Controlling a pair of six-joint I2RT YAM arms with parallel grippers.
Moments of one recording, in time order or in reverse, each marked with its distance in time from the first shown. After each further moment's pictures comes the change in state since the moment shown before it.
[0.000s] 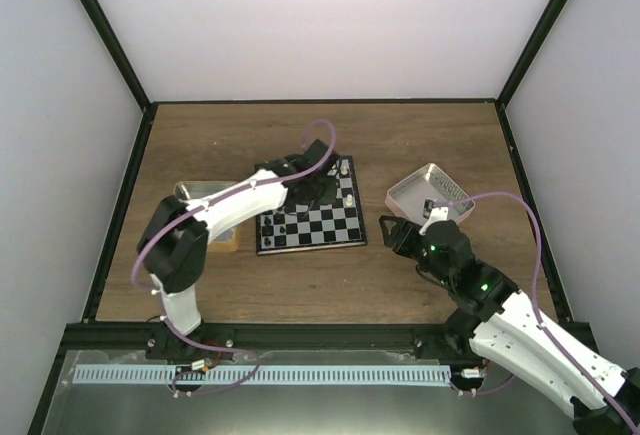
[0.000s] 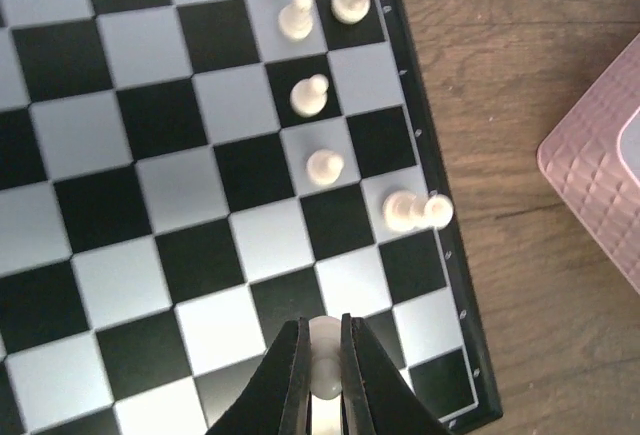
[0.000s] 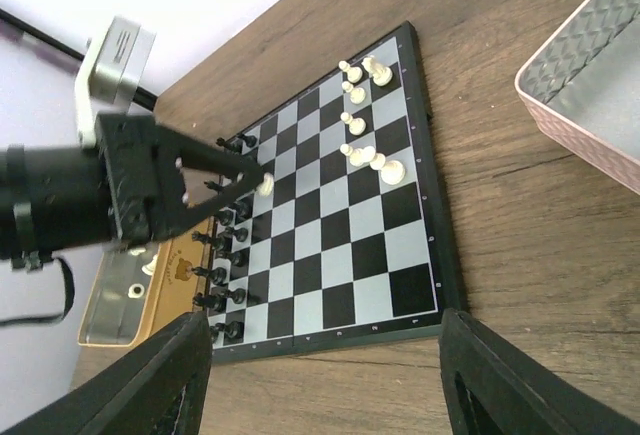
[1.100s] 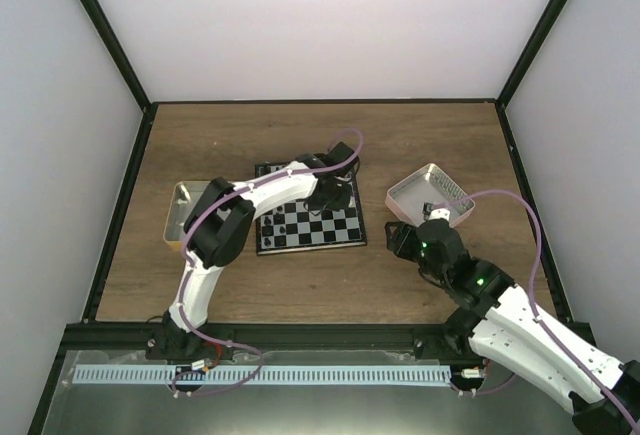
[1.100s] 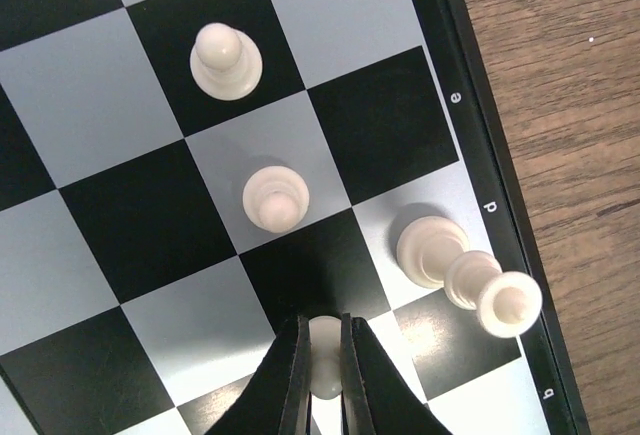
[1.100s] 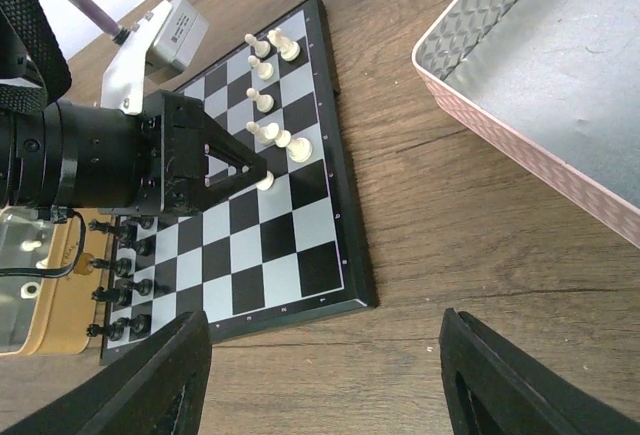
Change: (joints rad) left arm -0.001 0.355 0.291 -0.132 0.071 0.146; right arm 0.000 0.050 0.028 -0.140 0.074 -0.018
